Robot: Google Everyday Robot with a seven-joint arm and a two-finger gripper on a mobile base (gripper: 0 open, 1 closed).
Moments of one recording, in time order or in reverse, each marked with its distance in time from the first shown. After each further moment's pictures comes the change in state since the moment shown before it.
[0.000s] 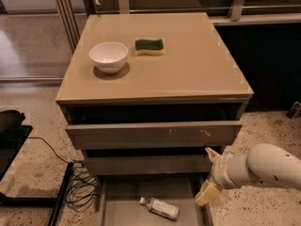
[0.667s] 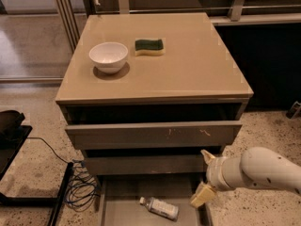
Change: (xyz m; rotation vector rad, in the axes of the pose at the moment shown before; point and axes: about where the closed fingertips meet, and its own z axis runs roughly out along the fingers) arm 0.000 0.006 0.016 -0.004 -0.007 0.000
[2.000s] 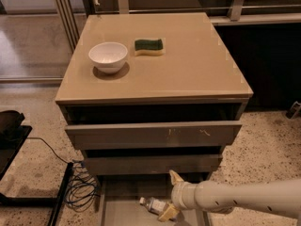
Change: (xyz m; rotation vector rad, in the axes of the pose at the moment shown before) arm 0.015 0.051 0.192 0.014 -0.086 -0.071
